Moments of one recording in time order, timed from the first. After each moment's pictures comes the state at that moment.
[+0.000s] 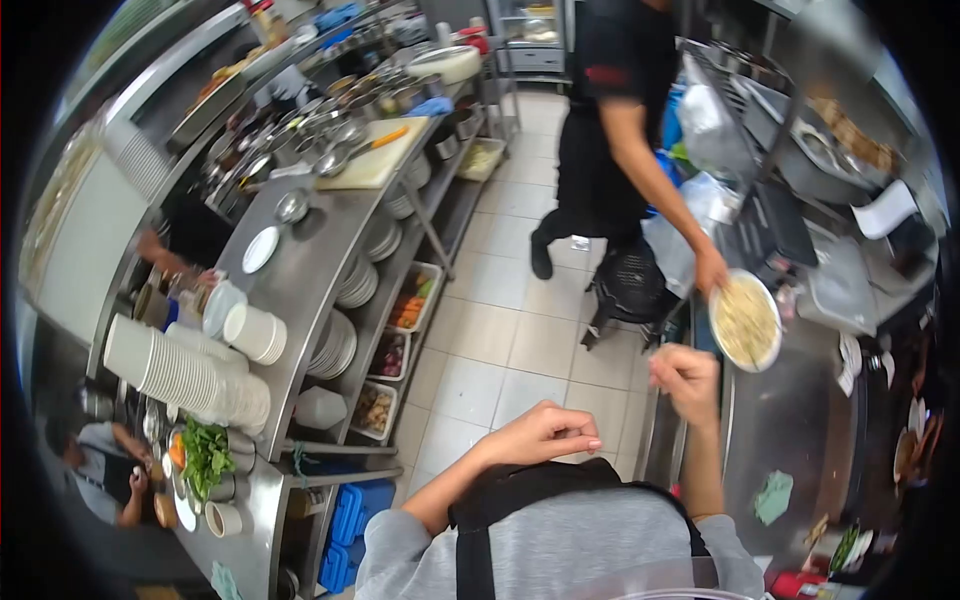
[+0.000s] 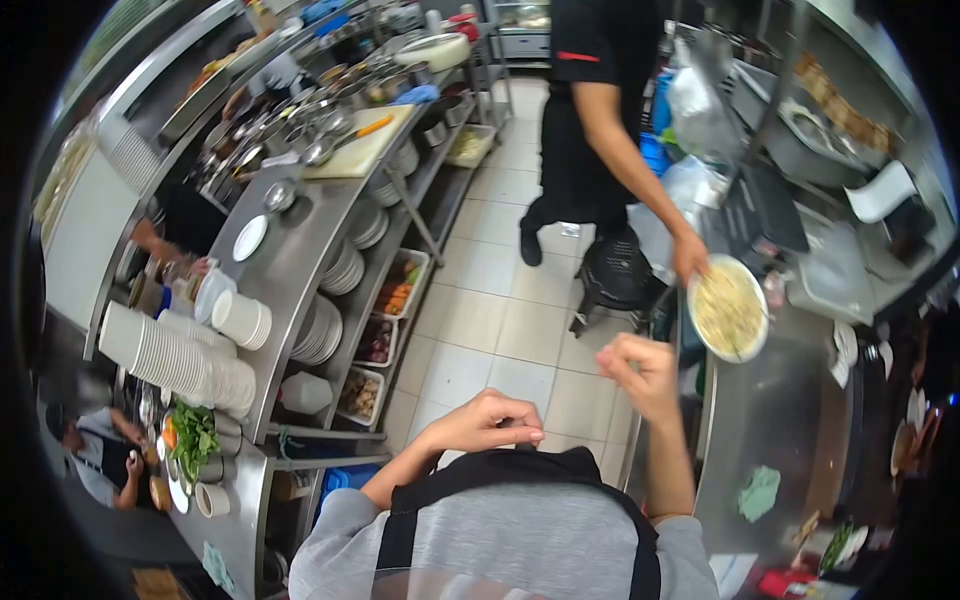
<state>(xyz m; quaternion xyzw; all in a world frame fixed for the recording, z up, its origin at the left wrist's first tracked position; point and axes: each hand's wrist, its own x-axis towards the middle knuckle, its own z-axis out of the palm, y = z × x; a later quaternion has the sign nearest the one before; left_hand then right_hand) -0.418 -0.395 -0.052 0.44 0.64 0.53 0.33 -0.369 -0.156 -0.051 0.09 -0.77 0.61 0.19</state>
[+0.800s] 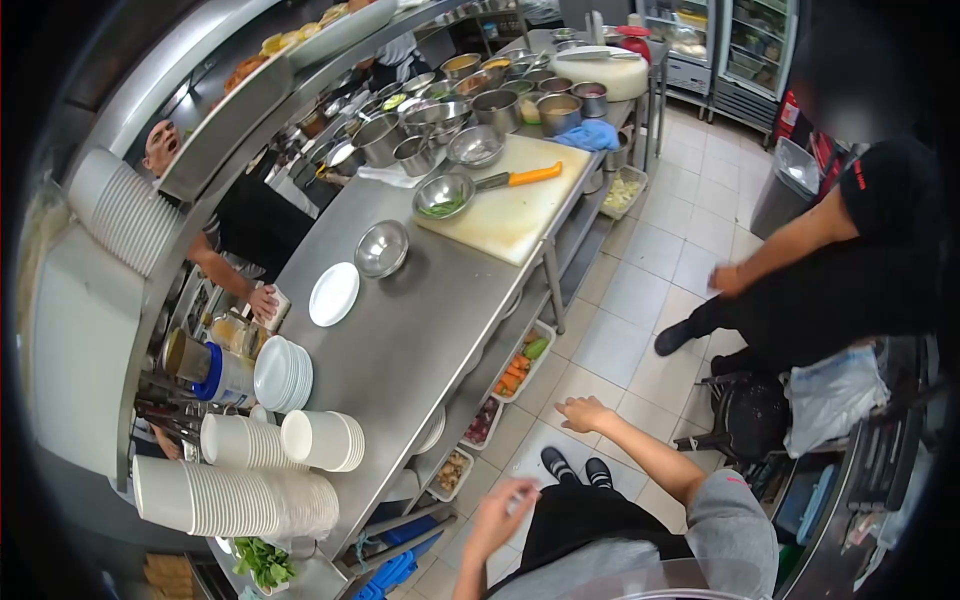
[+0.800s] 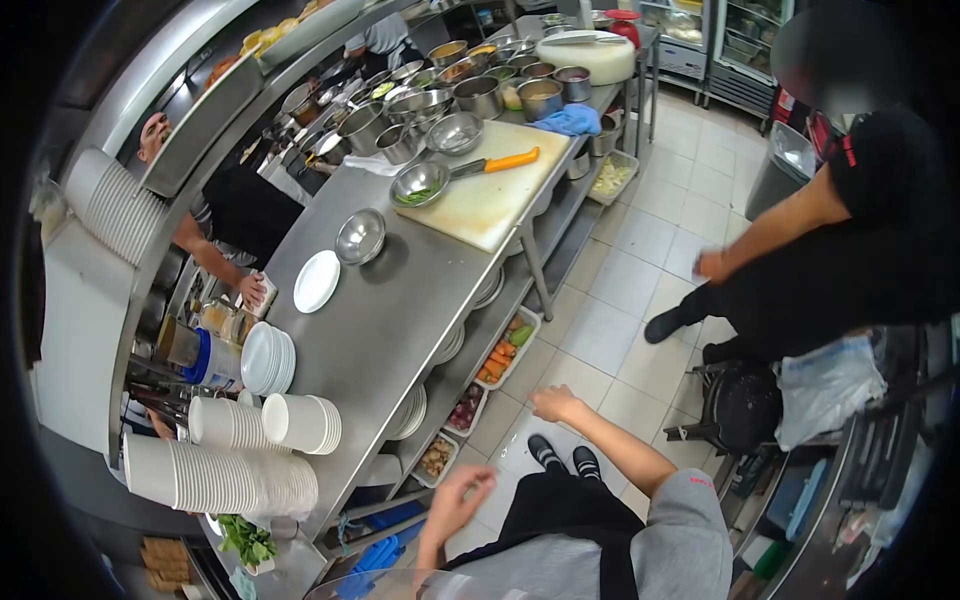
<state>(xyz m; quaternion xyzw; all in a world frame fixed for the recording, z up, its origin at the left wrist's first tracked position) -0.695 -0.602 -0.131 -0.01 0.87 0.49 0.09 -0.883 -0.438 -0.319 0.33 -0.87 0.11 -0.34</state>
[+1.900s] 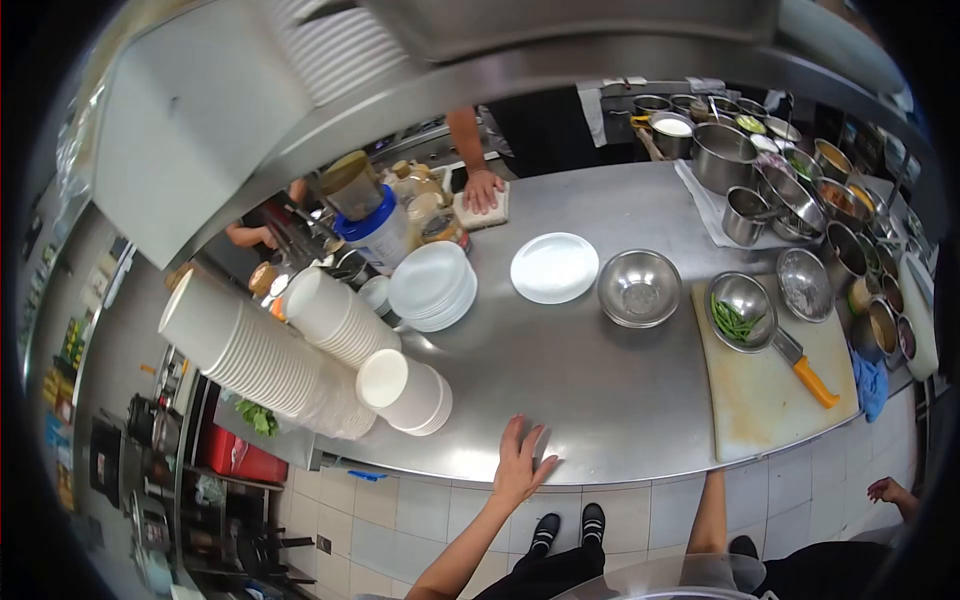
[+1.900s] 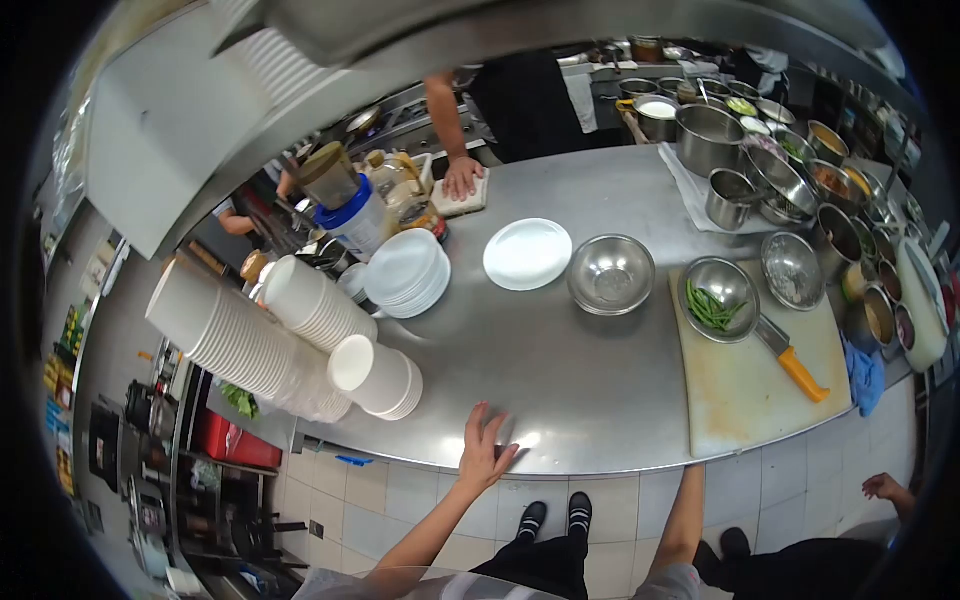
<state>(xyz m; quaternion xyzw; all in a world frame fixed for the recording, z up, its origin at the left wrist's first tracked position) -0.874 -0.750 -0.242 -0.34 0.88 0.17 -0.28 -1.270 -0.546 -0.527 0.29 -0.94 0.03 -0.16</state>
